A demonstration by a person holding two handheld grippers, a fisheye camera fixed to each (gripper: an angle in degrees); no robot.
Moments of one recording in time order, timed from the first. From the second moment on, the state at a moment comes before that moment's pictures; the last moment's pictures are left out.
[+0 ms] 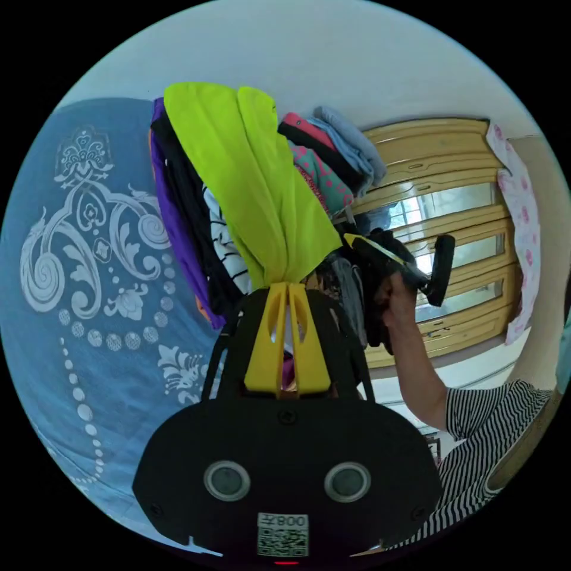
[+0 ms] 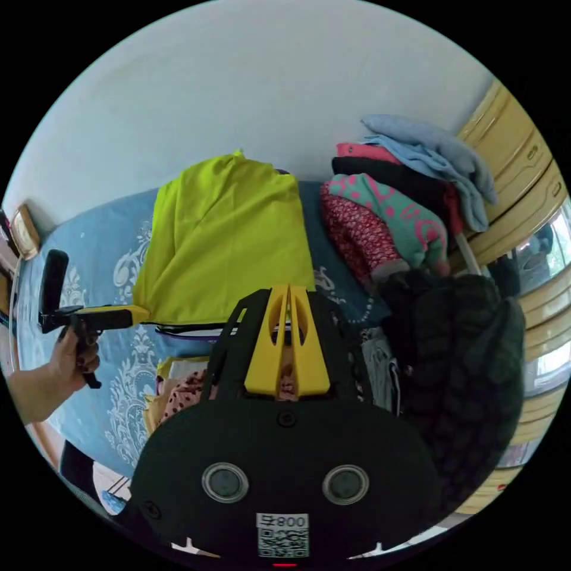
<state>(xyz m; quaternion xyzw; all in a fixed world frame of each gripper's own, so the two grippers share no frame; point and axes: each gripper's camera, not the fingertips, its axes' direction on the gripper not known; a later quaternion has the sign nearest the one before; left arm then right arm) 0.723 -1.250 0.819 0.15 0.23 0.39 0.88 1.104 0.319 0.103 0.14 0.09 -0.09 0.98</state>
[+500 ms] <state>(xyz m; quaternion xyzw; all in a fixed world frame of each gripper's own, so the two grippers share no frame) 0.596 -1.128 0.814 0.17 0.19 0.46 0.85 1.142 0.415 0.097 0.14 0.06 -0.05 0.99</state>
